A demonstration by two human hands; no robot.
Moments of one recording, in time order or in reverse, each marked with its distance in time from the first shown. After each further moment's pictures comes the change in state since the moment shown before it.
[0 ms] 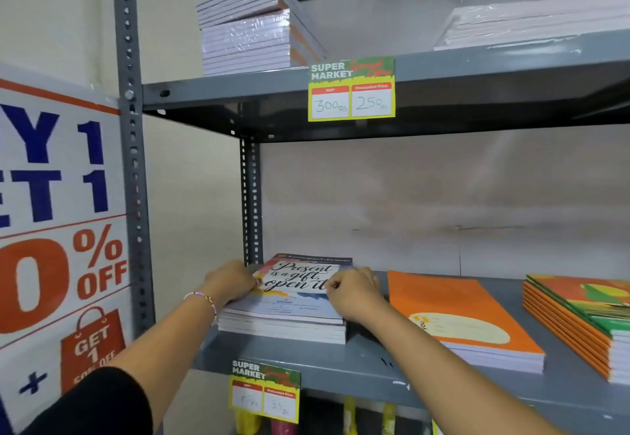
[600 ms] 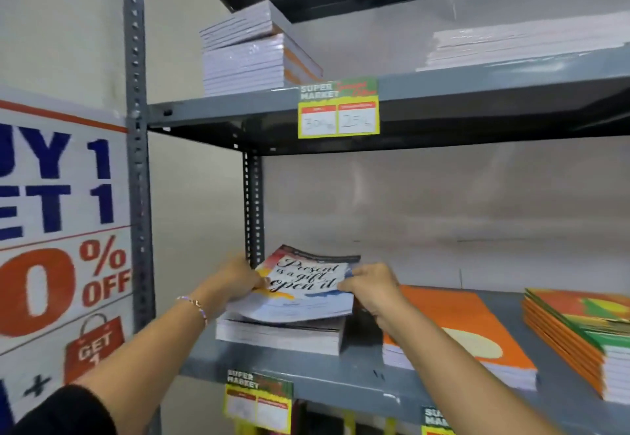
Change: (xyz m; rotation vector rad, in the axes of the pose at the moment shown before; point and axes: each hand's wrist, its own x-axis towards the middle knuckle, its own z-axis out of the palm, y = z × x) left_hand -0.032 0.023 -0.023 -0.240 0.045 0.076; right_hand -0.005 0.008 -0.043 0.580 0.061 0.090
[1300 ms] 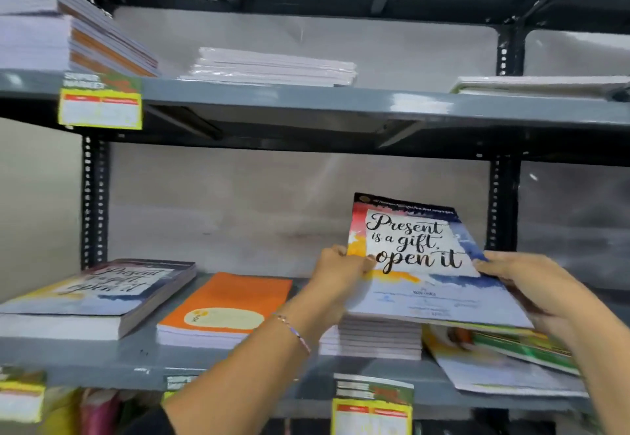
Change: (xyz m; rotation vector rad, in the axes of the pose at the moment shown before) left_hand -0.199 0.350 0.237 -0.951 -0.411 0.244; right_hand -0.123 0.022 -0.487 0.205 0.331 0.023
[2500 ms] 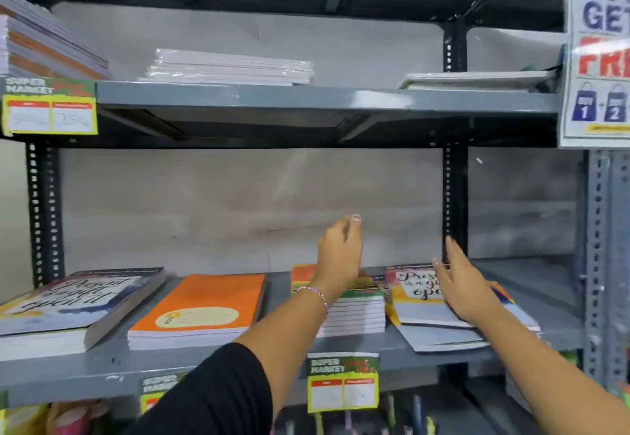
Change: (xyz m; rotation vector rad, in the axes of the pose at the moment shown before) left_hand 0.010 -0.001 0.053 0.117 0.040 0.331; right_hand 0.036 0.086 -0.023 -0.937 0.195 -0.383
